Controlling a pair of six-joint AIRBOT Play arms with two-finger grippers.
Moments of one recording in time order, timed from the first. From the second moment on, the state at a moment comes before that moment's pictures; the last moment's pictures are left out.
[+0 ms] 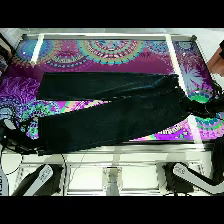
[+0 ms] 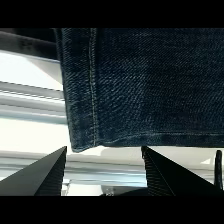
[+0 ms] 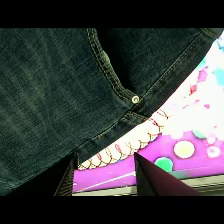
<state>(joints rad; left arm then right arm) 0.56 -0.99 0.53 1.59 -1.37 -1.22 -0.55 -1.17 1.00 -1.30 1.28 1.31</state>
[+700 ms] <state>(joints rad) 0.56 -1.00 0.49 1.54 -1.31 -1.23 -0.55 -1.17 1.00 -1.30 1.32 1.31</state>
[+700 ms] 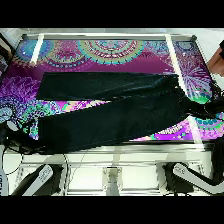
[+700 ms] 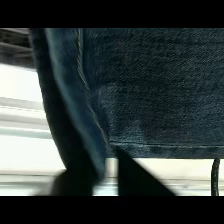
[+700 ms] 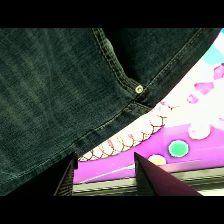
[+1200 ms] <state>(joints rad) 0.57 -0.99 0.72 1.71 -1.30 -1.30 -0.55 -1.17 1.00 -1.34 1.32 1.28</state>
